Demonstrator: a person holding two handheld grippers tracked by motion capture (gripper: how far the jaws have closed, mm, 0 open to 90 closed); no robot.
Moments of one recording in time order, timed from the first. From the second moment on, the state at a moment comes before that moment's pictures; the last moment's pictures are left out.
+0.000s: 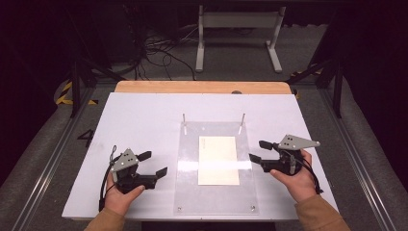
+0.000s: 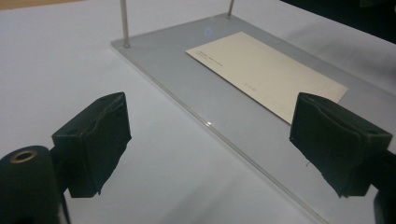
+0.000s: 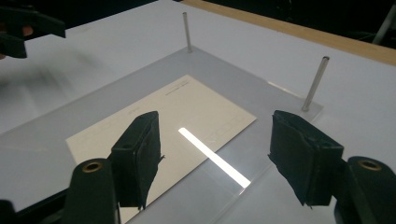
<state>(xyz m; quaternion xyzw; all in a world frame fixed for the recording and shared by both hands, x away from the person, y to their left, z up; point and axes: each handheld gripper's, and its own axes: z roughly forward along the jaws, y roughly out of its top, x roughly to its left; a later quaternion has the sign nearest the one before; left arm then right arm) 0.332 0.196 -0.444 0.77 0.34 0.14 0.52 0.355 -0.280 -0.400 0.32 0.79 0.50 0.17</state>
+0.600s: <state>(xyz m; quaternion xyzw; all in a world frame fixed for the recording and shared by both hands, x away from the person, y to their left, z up) 0.316 0.211 -0.445 0.77 0.35 0.15 0.52 0.444 -0.273 -0.396 0.32 0.79 0.49 0.21</state>
